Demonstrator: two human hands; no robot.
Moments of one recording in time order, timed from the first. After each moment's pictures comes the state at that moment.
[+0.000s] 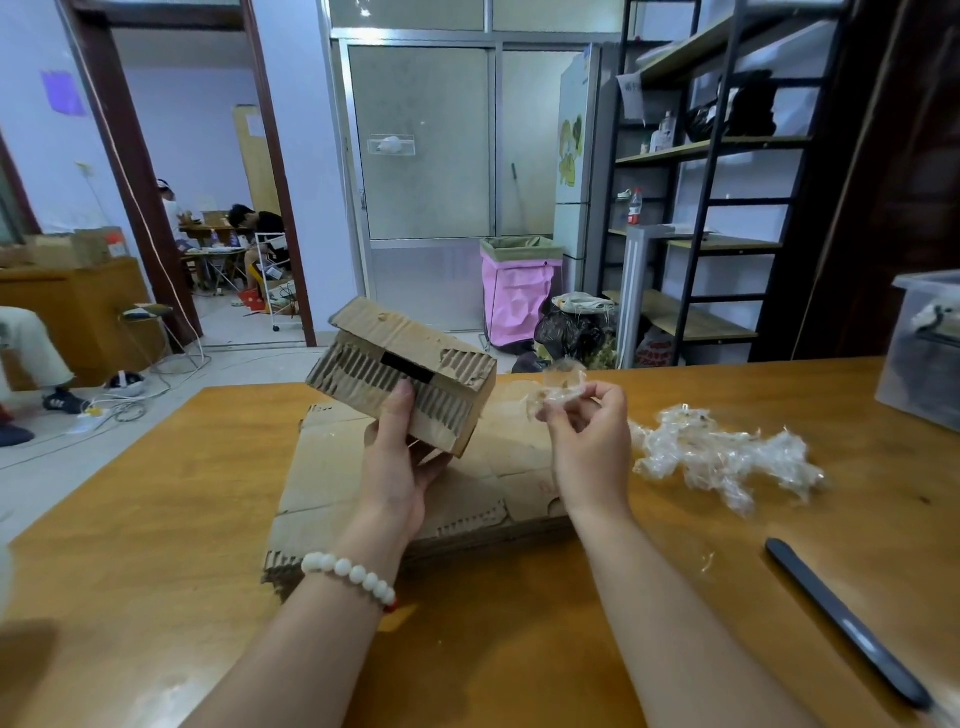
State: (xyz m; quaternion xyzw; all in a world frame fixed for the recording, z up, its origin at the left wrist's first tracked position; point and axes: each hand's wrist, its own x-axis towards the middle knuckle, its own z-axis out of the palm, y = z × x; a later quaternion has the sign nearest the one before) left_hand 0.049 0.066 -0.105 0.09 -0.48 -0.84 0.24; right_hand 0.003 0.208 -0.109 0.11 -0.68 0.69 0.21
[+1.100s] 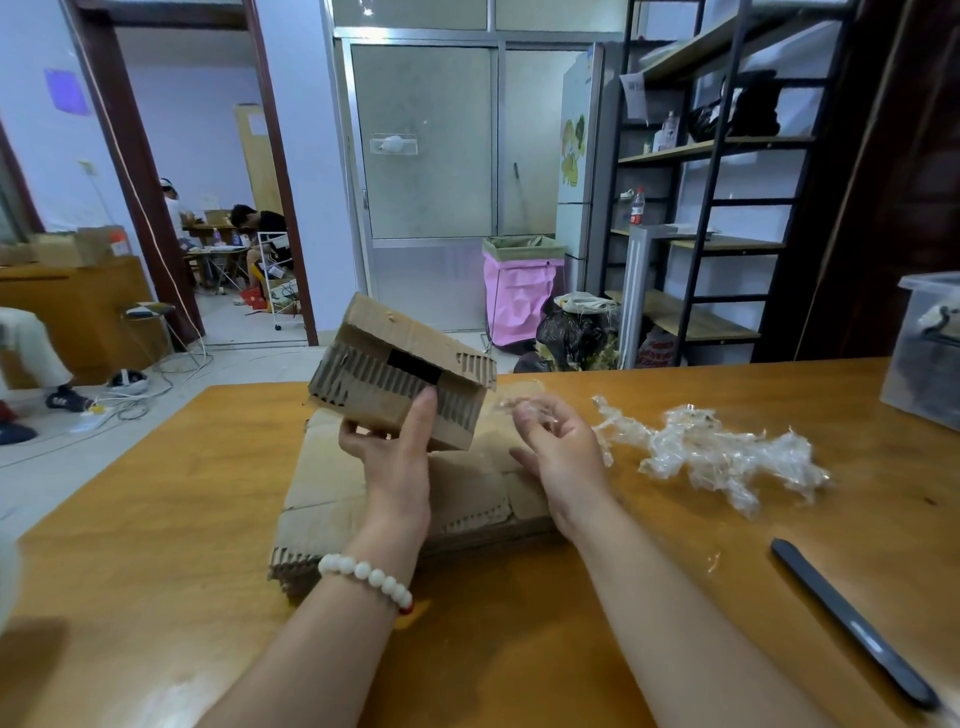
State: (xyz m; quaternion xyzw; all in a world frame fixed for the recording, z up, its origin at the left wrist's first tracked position) left_hand 0.042 0.064 -0.116 0.12 -0.50 -0.79 0.34; right_hand 0.002 0.193 -0.115 0.13 -0.65 0.75 0.01
